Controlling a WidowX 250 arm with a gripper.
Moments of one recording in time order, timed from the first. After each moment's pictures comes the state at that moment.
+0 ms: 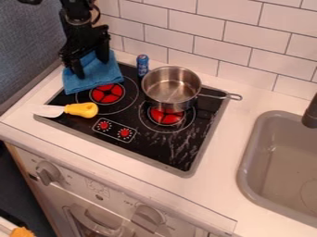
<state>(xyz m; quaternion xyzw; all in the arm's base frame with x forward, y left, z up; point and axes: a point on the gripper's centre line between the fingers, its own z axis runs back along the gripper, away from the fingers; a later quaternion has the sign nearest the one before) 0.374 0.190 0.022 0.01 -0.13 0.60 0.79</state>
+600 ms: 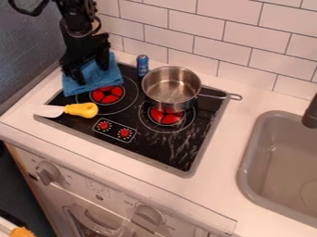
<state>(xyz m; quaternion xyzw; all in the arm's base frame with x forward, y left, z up) 0.351 0.174 0.010 0.02 -0.12 0.59 0.80</state>
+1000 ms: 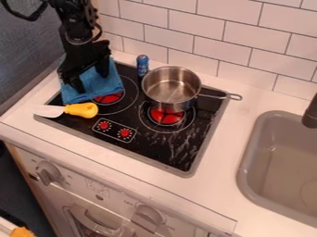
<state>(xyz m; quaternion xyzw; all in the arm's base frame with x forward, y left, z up) 0.338 0.154 0.011 0.01 -0.11 0.59 0.80</state>
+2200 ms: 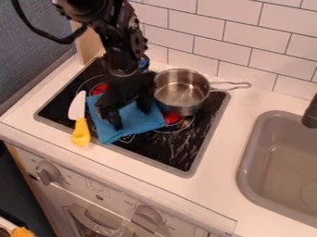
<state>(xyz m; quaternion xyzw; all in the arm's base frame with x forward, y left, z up) 0.298 0.038 0.013 -0.02 -0.07 0.53 0.84</state>
